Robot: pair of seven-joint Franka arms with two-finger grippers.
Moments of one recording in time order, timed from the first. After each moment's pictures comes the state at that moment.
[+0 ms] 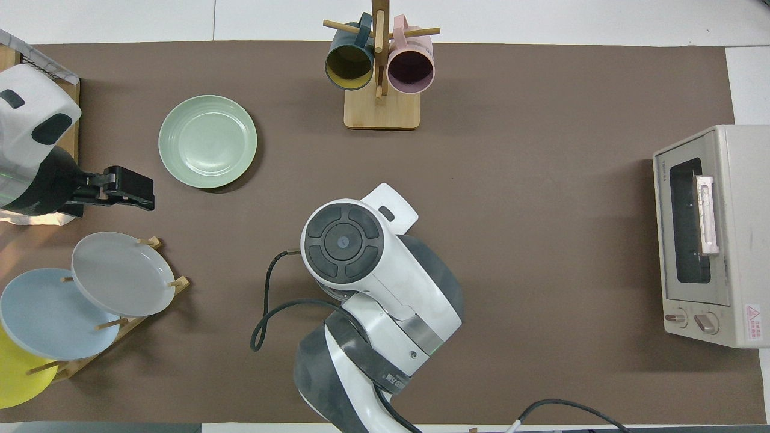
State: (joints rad) left arm -0.13 -0.03 -0.08 -1.60 -0.03 1.50 -0.21; right arm 0.77 0.30 -0.03 -1.65 0.02 1.98 0.76
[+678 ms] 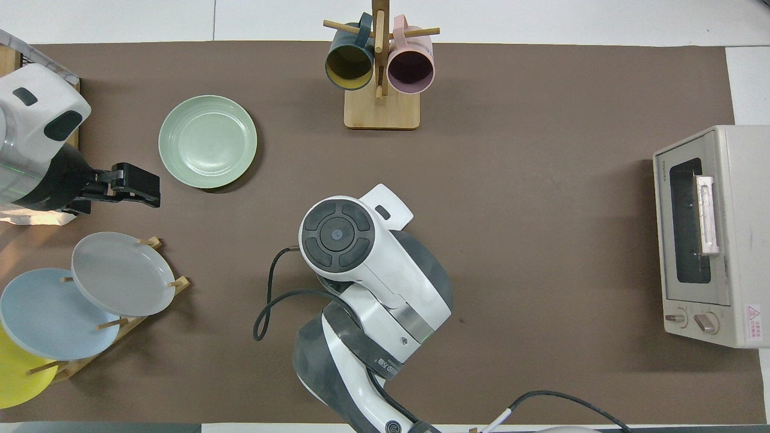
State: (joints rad) left arm -0.13 -0.01 -0.08 -1.60 -0.03 1.52 -0.21; right arm 0.77 0.33 -0.04 -1.65 0.02 1.99 0.76
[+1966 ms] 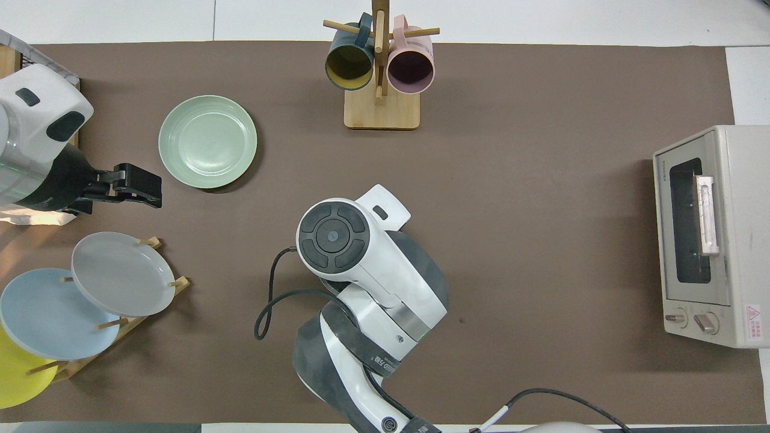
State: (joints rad) left arm -0.12 -0.01 -0.09 -1.60 -0.03 1.52 -0.21; right arm 0.78 0.35 -0.04 -1.65 0.01 2.00 0.76
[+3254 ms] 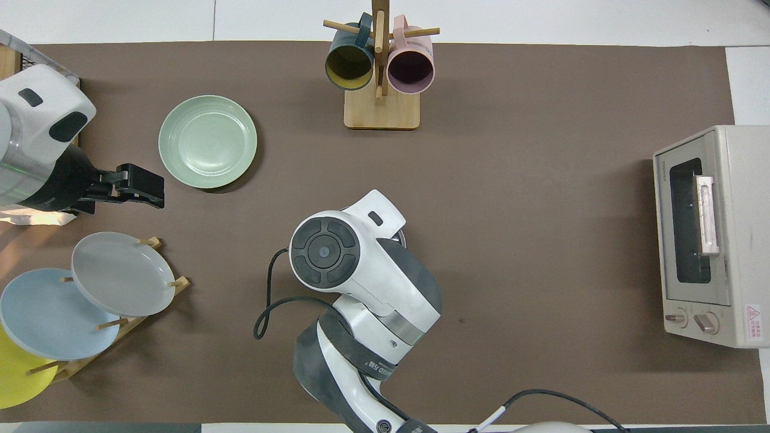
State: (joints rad) left arm -0.10 -0.01 -0.12 -1.60 -0.04 1.52 -0.21; right arm 0.79 0.35 -0.04 -1.67 -0.05 2.06 0.84
